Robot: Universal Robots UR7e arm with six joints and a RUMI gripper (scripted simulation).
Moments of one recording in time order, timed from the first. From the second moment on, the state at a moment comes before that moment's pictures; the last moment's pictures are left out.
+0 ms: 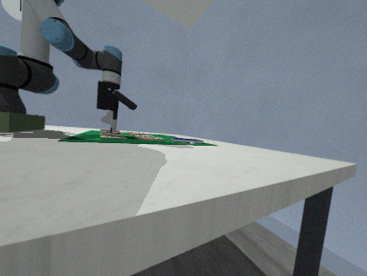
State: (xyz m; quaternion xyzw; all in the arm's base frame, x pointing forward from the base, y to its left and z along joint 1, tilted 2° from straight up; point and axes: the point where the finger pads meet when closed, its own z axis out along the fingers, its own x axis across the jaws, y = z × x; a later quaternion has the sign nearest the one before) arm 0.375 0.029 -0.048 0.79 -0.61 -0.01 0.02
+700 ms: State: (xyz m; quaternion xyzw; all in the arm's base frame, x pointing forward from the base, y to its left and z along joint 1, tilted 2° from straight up) arm 0.376 0.029 -0.051 0.79 -0.61 -0.01 0.02
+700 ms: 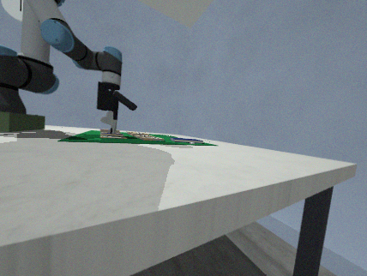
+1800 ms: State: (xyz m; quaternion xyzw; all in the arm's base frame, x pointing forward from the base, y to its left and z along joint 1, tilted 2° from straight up) arm 0.375 0.029 -0.051 0.79 -0.61 -0.01 0.02
